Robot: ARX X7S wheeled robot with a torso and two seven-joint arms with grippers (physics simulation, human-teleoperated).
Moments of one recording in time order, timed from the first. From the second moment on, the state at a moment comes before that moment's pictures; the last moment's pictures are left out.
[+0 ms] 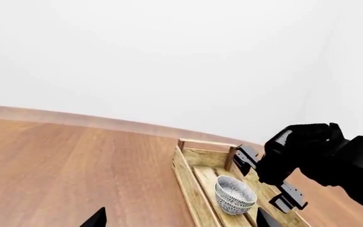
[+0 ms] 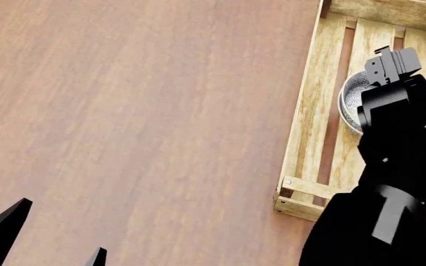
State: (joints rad) left arm 0.05 -0.55 0.39 0.71 -0.47 0.07 -0.13; right arm 1.39 0.05 0.87 0.95 0.21 0.40 0.71
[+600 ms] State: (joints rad) left arm 0.05 -0.55 0.40 0.72 -0.47 0.07 -0.14; right arm 1.21 0.03 0.44 0.53 0.74 0.52 0.95
